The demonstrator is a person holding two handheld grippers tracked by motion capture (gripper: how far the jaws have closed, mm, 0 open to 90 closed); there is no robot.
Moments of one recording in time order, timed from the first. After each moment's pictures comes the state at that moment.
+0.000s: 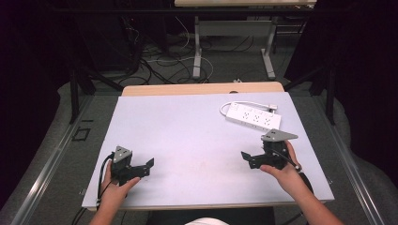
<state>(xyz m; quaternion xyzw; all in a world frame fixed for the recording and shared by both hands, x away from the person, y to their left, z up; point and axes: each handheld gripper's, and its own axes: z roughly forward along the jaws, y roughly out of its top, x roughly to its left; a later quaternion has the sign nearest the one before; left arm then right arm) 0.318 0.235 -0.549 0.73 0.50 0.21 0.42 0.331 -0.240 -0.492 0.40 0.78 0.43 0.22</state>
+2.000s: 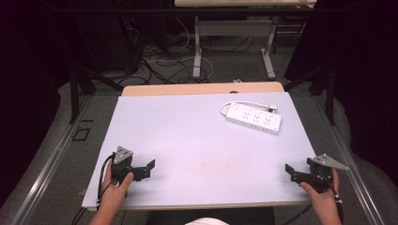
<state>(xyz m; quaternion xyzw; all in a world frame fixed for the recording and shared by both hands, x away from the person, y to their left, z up) 0.317 0.234 -0.550 0.74 0.48 0.21 0.42 0.286 -0.371 -0.568 0.56 0.67 0.42 0.27</state>
